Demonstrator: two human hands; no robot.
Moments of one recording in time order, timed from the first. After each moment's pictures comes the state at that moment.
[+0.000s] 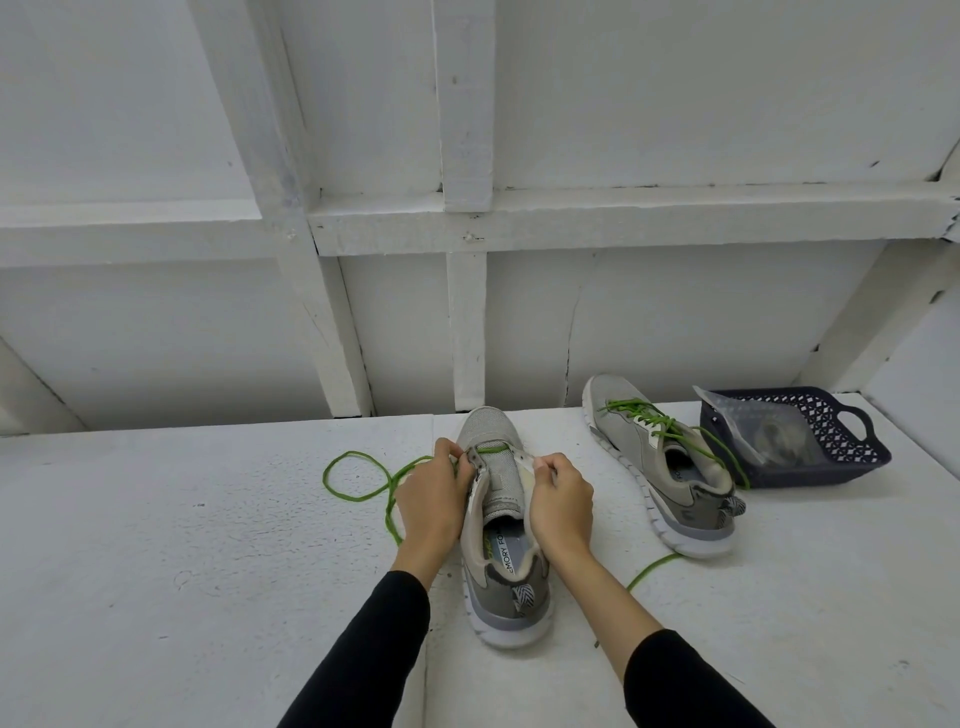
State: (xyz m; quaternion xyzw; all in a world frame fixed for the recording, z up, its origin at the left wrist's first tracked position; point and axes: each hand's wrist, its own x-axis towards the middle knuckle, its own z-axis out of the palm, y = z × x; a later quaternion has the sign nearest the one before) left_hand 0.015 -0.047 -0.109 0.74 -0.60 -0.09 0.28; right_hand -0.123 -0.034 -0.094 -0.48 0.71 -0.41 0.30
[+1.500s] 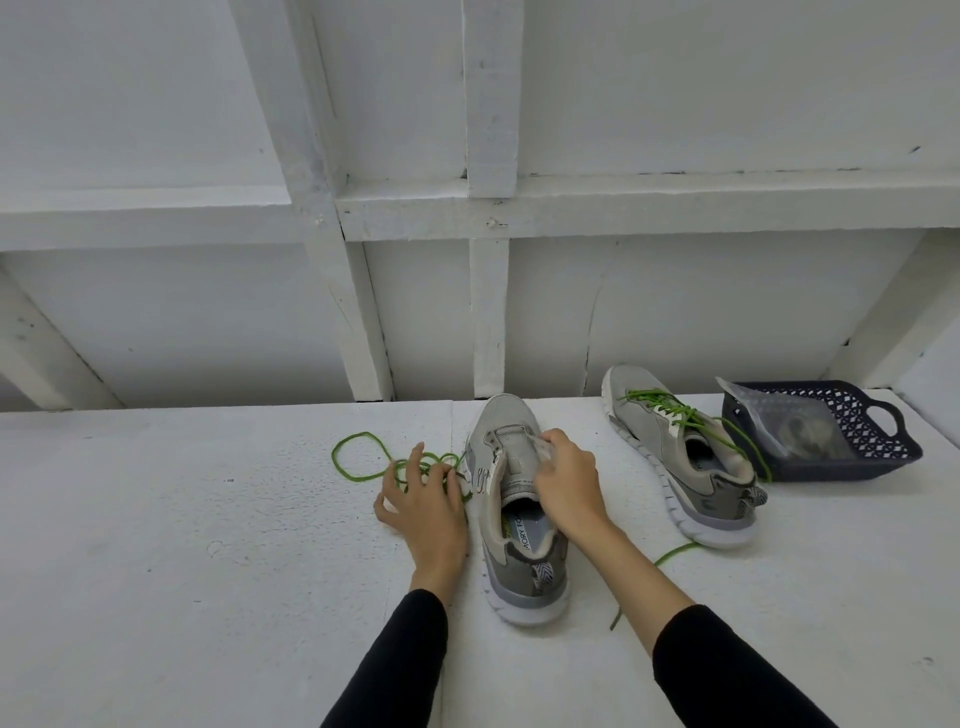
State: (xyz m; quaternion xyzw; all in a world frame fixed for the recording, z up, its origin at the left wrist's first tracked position) left_hand 0.022 -0.023 -0.164 0.80 -0.49 -0.03 0.34; right_hand -0.127 -0.039 -0.083 -0.63 0.65 -0.31 0.28
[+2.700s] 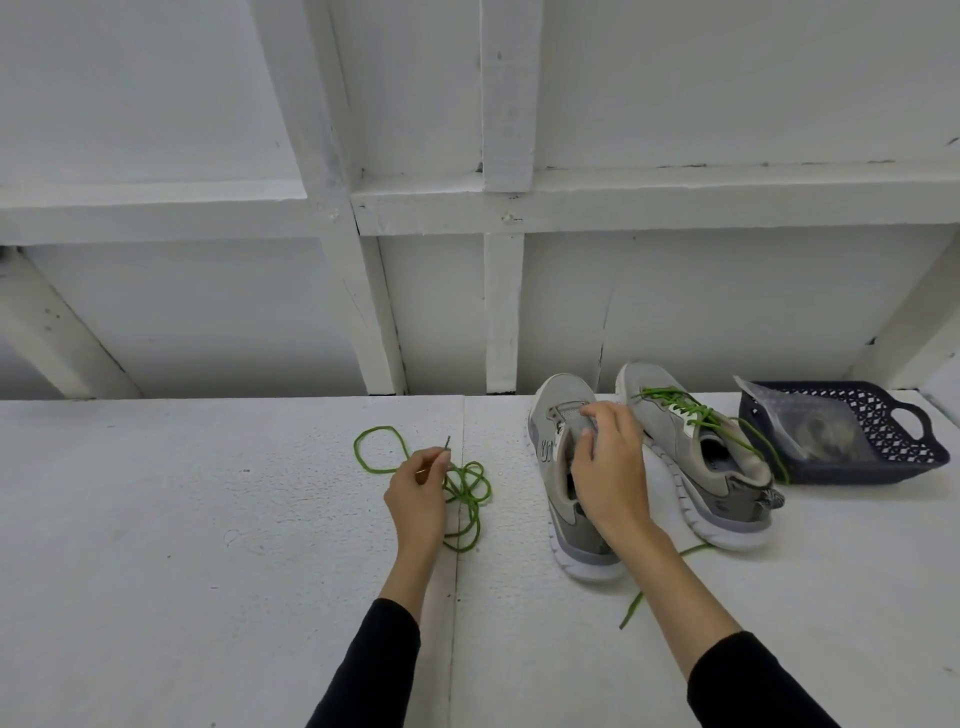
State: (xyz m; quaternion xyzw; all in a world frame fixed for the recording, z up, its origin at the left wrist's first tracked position) left_hand 0.046 -0.007 -0.115 0.68 -0.35 -0.30 0.58; right_hand -0.145 -0.034 -0.066 -0.65 0.61 -0.42 0.16
